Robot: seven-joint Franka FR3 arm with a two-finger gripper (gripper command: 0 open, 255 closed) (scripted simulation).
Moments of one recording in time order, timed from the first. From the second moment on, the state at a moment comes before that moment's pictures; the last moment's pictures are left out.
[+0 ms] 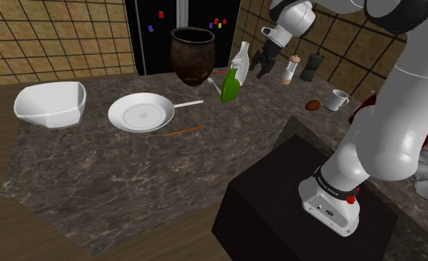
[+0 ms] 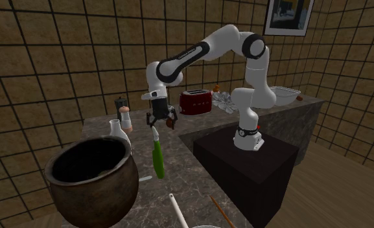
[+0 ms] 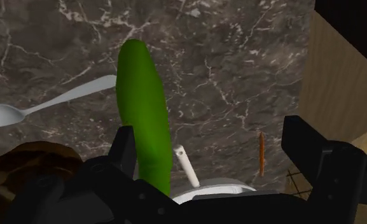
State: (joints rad) arm 0.44 0.20 -0.89 -2.04 0.66 1.99 -1.88
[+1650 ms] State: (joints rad) arm 0.30 0.51 -0.73 -1.81 0.91 1.91 -2.19
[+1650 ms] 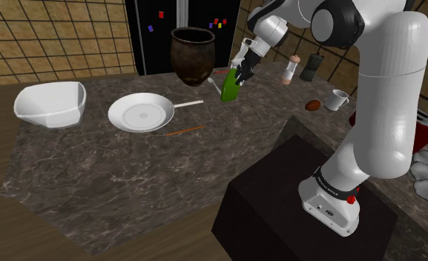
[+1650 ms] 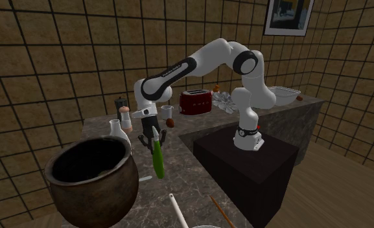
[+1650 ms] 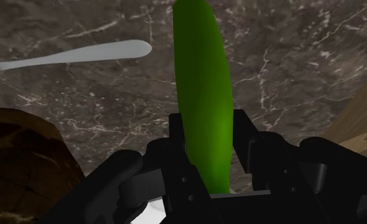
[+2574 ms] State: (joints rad) arm 0.31 0.45 -0.76 -1.79 0.86 1.85 -2.13
